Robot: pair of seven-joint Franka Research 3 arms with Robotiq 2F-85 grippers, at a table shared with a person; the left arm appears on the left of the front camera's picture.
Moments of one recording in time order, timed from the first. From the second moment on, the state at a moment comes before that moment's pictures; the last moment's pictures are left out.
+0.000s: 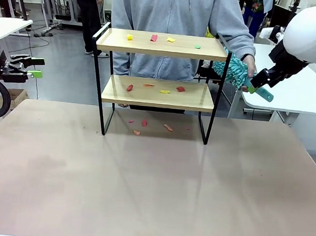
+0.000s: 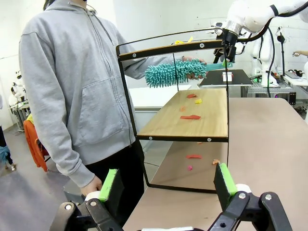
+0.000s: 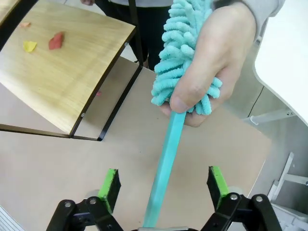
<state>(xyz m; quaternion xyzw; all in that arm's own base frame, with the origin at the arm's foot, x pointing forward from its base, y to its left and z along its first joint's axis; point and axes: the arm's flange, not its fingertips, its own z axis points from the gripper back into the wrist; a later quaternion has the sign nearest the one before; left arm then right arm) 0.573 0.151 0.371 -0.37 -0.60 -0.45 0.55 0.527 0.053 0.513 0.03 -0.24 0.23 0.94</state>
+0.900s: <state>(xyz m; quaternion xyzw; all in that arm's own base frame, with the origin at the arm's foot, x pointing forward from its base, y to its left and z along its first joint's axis) 0.573 0.151 0.371 -0.37 -0.60 -0.45 0.55 0.527 0.048 0.511 0.02 -0.23 0.21 0.95</state>
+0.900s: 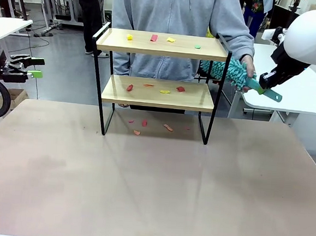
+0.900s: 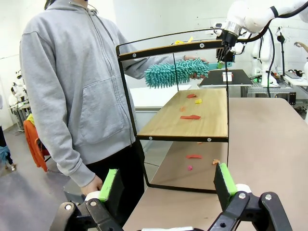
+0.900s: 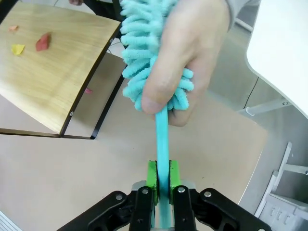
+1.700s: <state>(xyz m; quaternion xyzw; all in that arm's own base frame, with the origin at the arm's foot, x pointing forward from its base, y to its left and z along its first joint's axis) 0.573 0.151 0.371 -0.37 -0.60 -0.45 0.55 0.527 0.049 0.509 0.02 -0.23 0.20 0.95</state>
